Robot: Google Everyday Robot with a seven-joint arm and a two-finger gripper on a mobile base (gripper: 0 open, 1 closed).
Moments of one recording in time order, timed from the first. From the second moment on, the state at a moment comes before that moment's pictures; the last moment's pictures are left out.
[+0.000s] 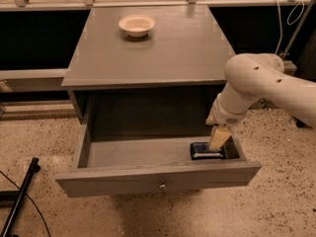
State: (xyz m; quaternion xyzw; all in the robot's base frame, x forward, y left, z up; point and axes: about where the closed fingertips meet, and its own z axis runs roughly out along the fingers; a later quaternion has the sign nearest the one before) arm 0.567 -0.180 0.685 -0.69 0.72 0.03 0.10
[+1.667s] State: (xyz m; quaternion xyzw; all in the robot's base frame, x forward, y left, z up) arm 0.574 -0.153 0.599 -0.71 0.69 0.05 0.10
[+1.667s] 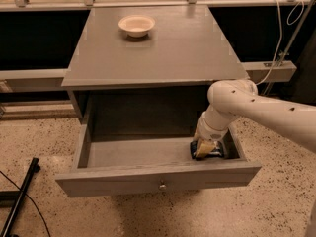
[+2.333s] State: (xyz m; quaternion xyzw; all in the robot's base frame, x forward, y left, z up) arm 0.575 -0.161 0.636 -0.72 0.68 0.07 0.11
